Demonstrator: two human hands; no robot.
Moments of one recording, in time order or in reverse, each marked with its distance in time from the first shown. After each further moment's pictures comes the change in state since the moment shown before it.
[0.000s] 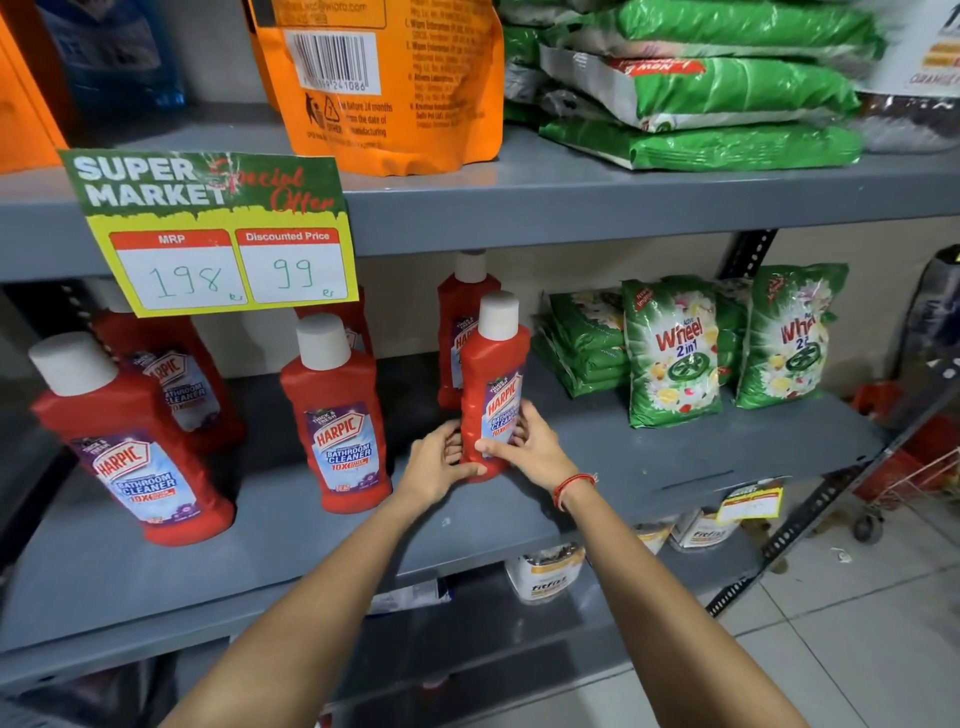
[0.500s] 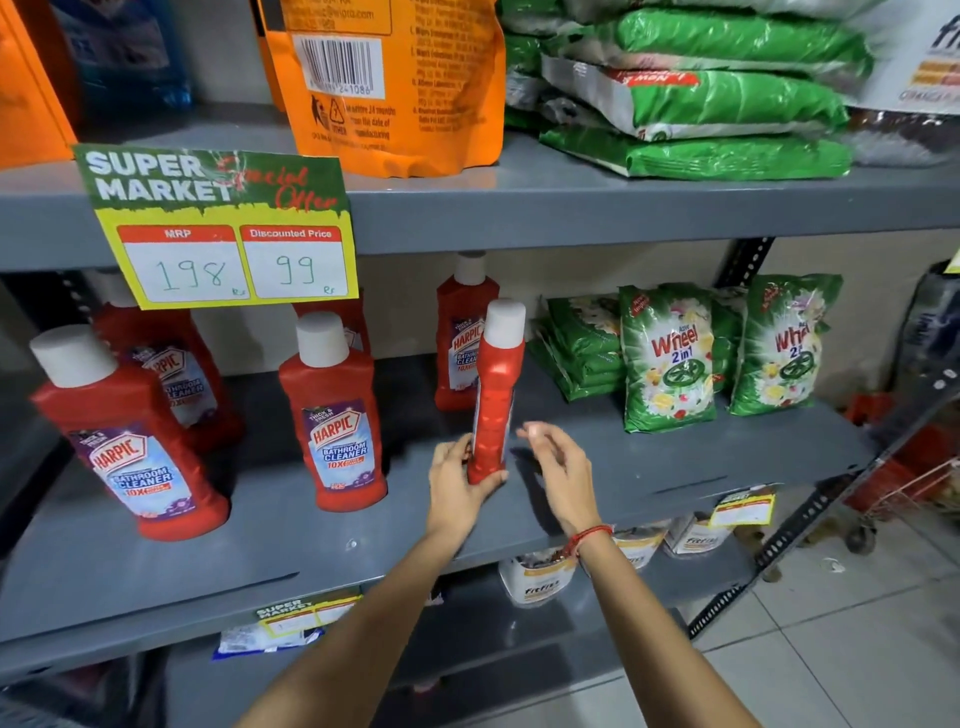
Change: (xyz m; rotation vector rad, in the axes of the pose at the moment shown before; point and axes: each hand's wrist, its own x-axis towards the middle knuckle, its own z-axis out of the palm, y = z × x) left_hand -0.023 0.003 0.048 0.100 0.280 0.005; right_hand -0.051 -0.009 -0.007 0.024 0.312 -0.156
